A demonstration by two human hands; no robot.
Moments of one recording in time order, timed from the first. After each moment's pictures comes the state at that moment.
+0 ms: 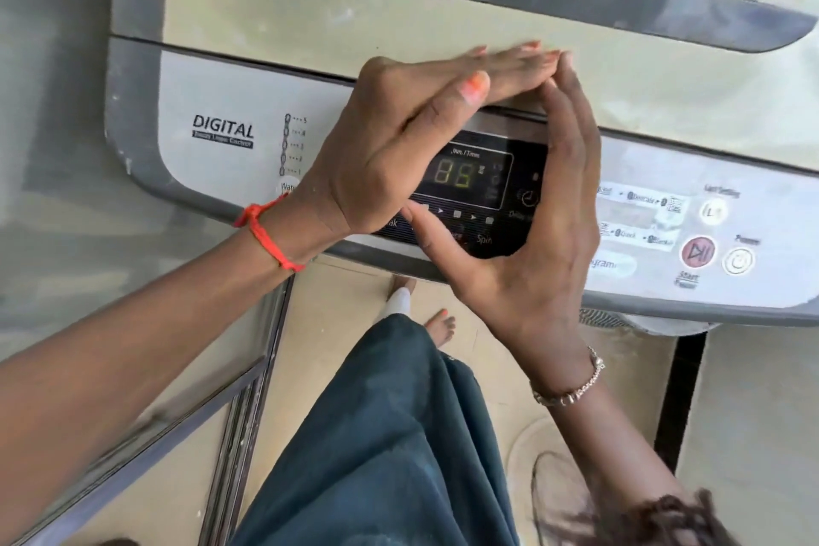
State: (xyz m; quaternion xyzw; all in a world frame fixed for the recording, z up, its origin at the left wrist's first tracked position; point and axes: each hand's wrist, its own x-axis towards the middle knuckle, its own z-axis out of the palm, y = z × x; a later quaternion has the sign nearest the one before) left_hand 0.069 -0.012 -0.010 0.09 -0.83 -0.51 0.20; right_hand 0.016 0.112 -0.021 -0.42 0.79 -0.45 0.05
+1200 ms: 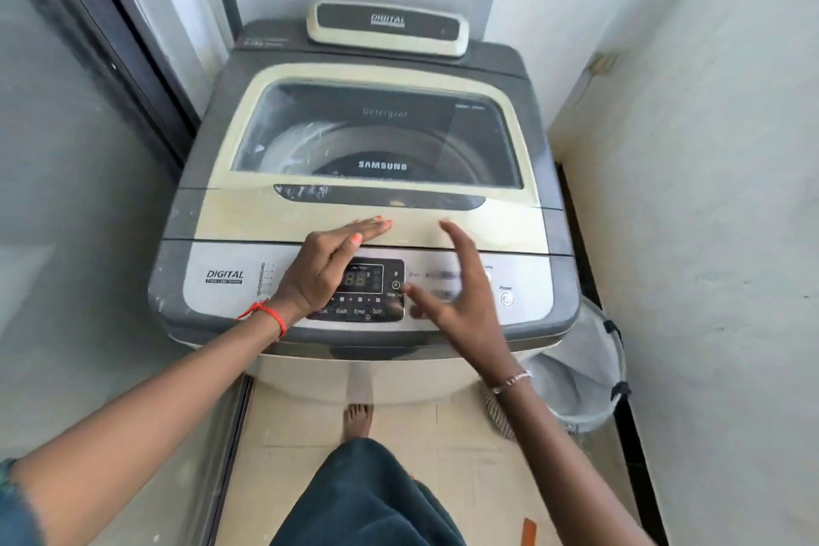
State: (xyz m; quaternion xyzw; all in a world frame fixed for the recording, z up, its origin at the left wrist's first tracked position) left_hand 0.074 -0.005 -0.009 0.10 -0.85 -0.48 0.19; right_hand -0.020 0.170 0.014 -0.39 0.77 -0.49 0.14
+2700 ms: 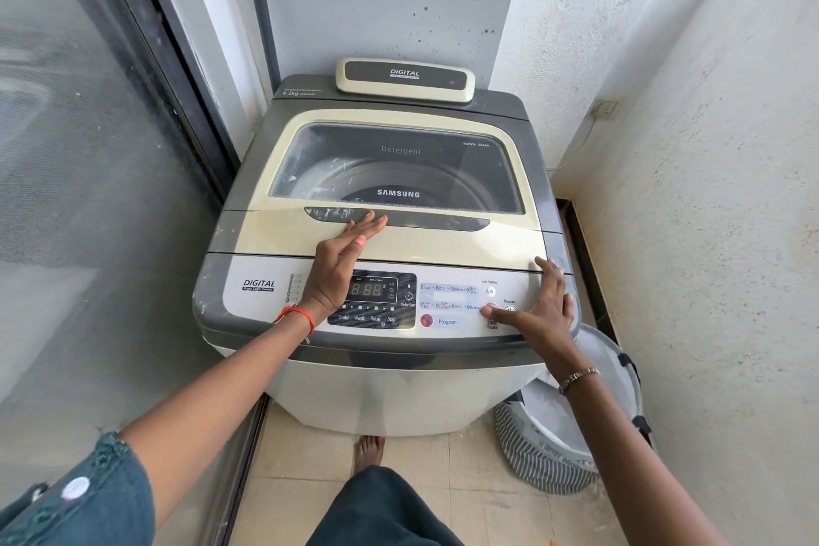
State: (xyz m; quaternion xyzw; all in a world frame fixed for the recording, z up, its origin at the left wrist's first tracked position) left_hand 0.070 -0.006 -0.008 0.17 -0.80 -0.50 0.28; right_hand -0.080 0.229 -0.010 -0.23 0.86 -0.42 0.16
